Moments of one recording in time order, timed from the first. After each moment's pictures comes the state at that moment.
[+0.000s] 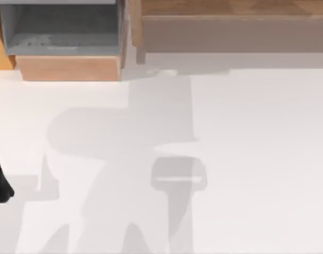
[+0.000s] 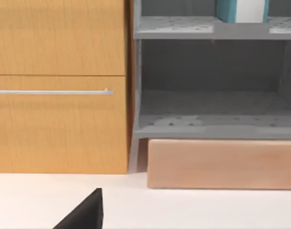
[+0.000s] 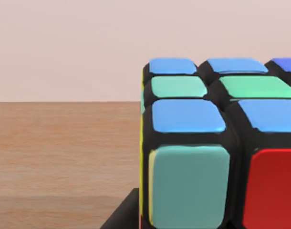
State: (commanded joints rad) left arm 0.00 0.00 0.00 0.00 0.00 0.00; right arm -0.23 1.90 1.86 0.05 -0.19 0.01
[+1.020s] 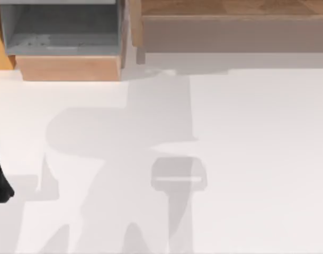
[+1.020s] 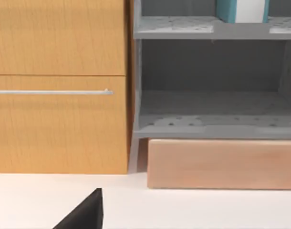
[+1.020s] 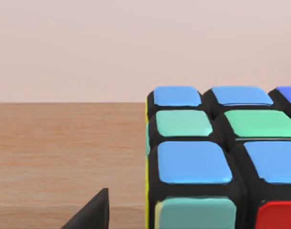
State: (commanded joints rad) left arm 0.00 0.00 0.00 0.00 0.00 0.00; right arm -0.23 1.90 1.86 0.05 -0.19 0.01
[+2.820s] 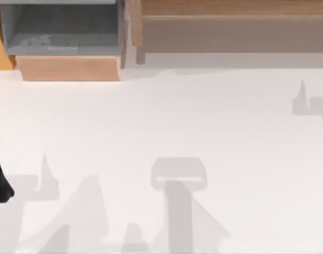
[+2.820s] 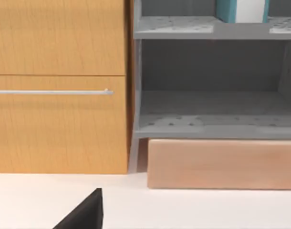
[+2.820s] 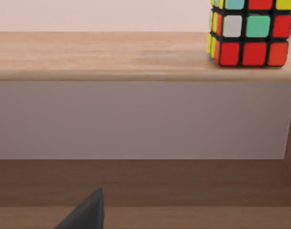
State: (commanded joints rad) left arm 0.00 0.00 0.00 0.00 0.00 0.00; right arm -0.12 0.86 0.84 0.05 -0.10 0.01
